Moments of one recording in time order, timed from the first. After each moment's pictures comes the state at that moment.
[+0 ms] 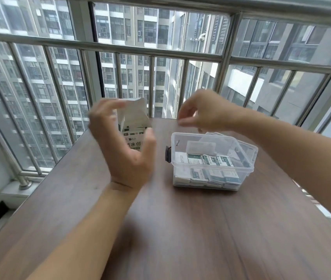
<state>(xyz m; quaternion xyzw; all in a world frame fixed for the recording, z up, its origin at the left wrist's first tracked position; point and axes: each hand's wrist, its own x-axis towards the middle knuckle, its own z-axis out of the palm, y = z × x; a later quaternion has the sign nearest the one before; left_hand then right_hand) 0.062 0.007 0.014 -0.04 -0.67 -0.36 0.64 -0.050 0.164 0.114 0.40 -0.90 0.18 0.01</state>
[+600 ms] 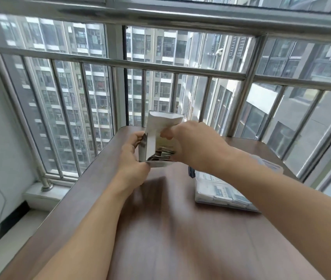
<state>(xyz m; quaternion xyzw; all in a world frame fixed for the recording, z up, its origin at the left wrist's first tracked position) 0.040 -0.064 -0.021 0.03 -0.72 -0.60 0.34 -0.002 0.096 0.086 0.44 -0.88 0.03 0.17</state>
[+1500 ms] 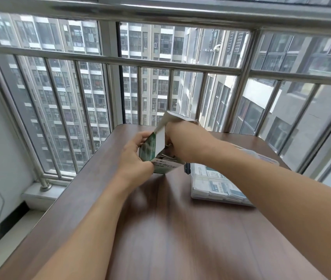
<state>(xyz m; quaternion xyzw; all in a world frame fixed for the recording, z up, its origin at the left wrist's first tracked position) 0.047 -0.047 -0.011 0.05 -0.75 -0.59 0.30 -0.011 0.087 0.085 0.41 -0.91 0.03 0.10</state>
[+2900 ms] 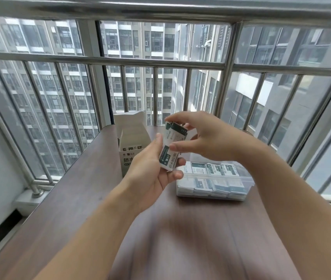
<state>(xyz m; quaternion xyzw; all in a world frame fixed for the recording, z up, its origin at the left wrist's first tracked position) 0.075 0.038 0.040 0.04 -0.49 -0.87 0.05 -0.008 0.173 0.104 0.43 -0.86 0.26 0.00</state>
